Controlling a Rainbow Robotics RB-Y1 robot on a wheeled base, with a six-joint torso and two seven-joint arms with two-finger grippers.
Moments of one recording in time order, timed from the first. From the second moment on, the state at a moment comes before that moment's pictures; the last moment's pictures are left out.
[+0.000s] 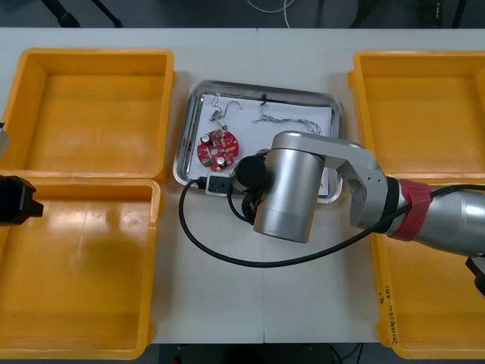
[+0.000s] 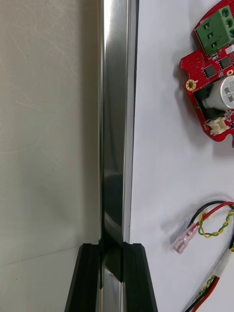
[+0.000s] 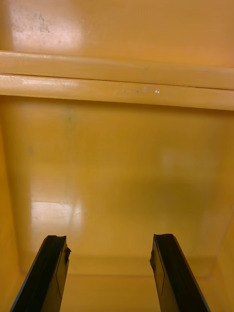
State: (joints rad) right arm -0.95 -0.52 1.11 -1.74 -0.47 1.35 1.68; left arm -0.15 0.76 0.27 -2.20 0.85 1.91 -1.21
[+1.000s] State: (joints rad) right arm -1.09 -0.52 1.11 -1.51 -0.57 1.17 1.80; left arm -0.15 0.76 0.27 -2.20 0.85 1.91 -1.21
